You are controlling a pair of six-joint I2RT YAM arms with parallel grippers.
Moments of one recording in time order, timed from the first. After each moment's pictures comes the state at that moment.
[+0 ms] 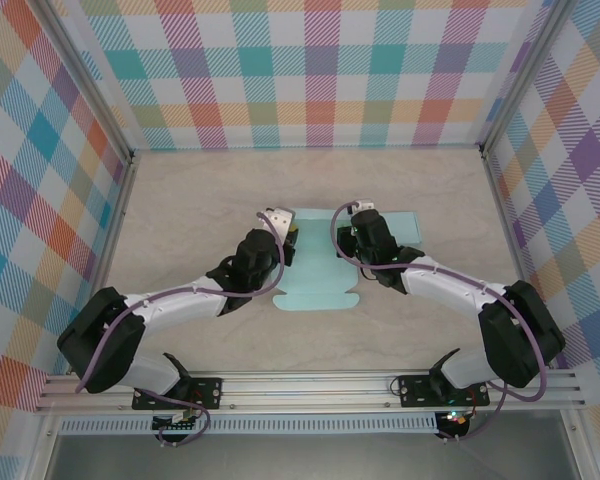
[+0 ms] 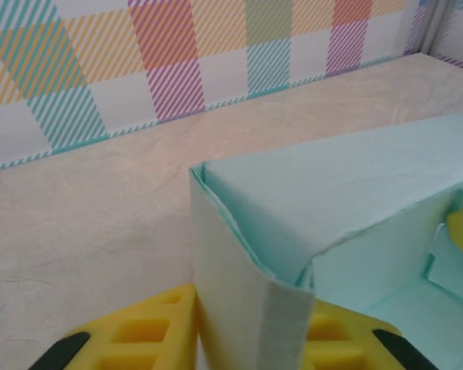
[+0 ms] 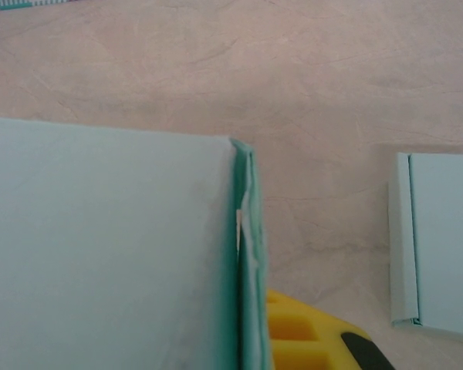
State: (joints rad) left arm -0.78 1.41 0.71 0.42 -0.41 -0.05; right arm 0.65 1.41 0.80 0.00 0.18 0.41
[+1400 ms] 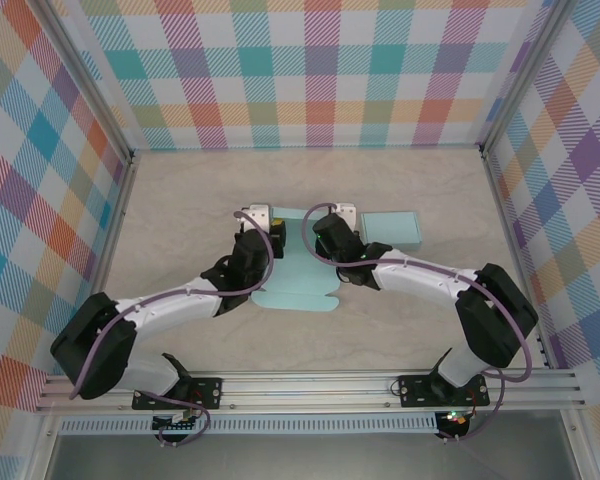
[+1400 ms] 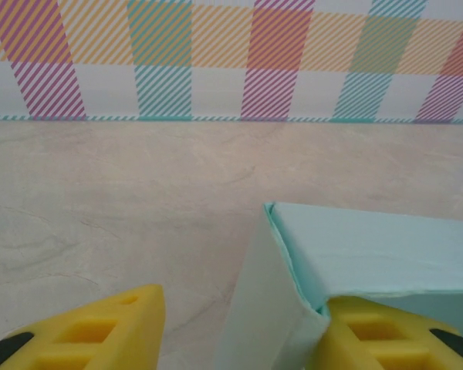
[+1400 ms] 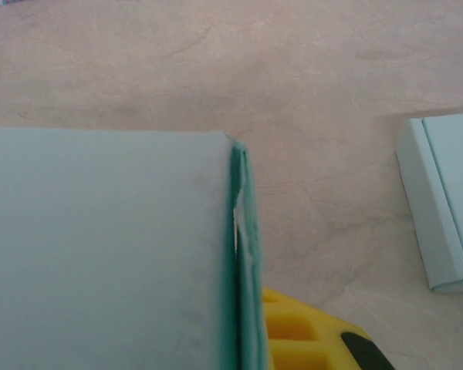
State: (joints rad) left arm -0.77 1.34 0.69 0.33 -0.60 -0.30; right arm 0.83 1.57 0.98 -0.16 0.47 0.64
